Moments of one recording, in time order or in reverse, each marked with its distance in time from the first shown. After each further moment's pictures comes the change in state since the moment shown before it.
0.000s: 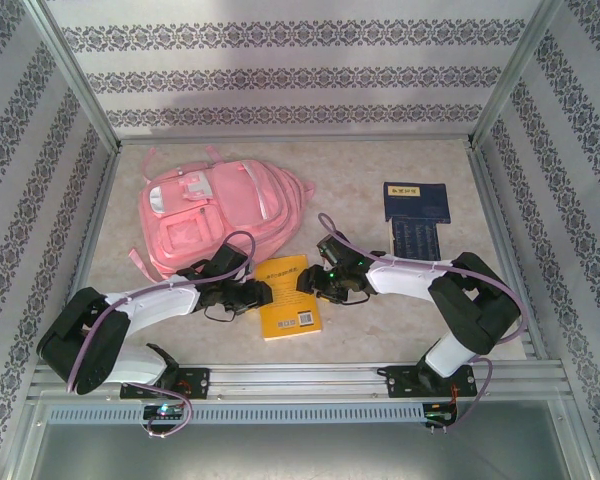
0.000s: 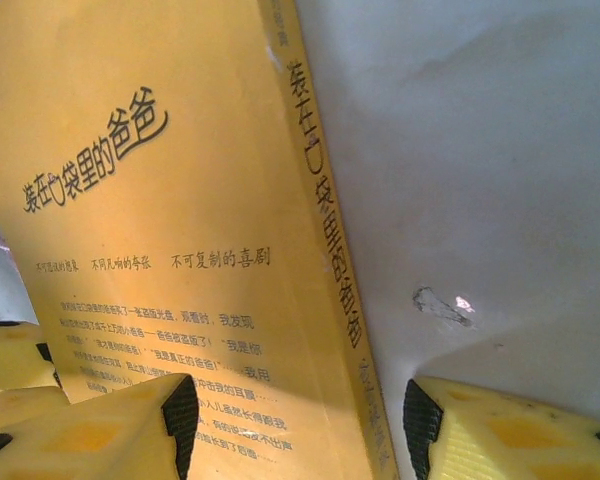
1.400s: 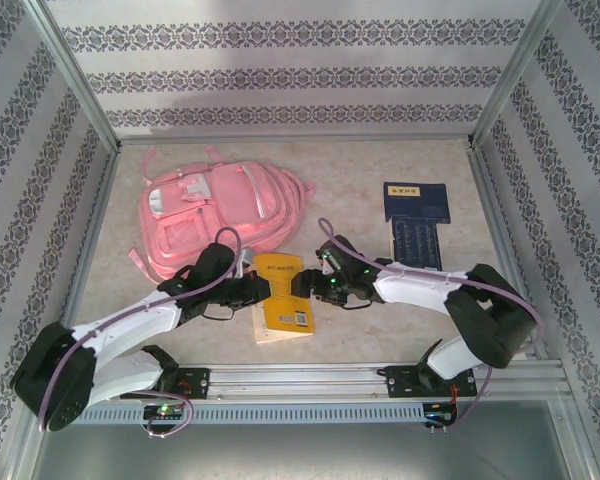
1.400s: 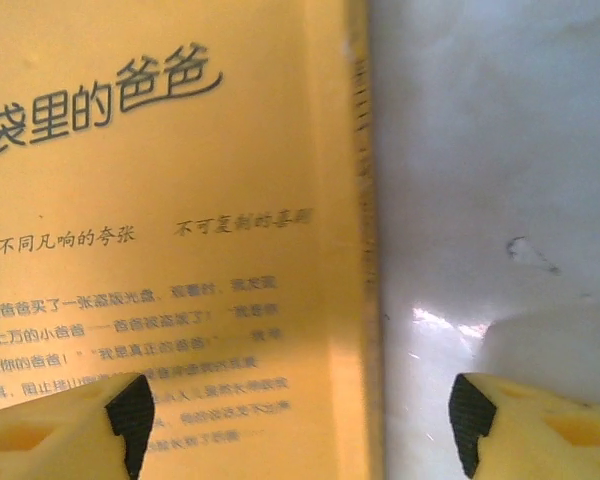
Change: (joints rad) left arm -0.009 -0.255 -0.064 0.120 0.073 -0.048; right arm 0.006 -0.136 -0.079 0.058 -0.015 -0.077
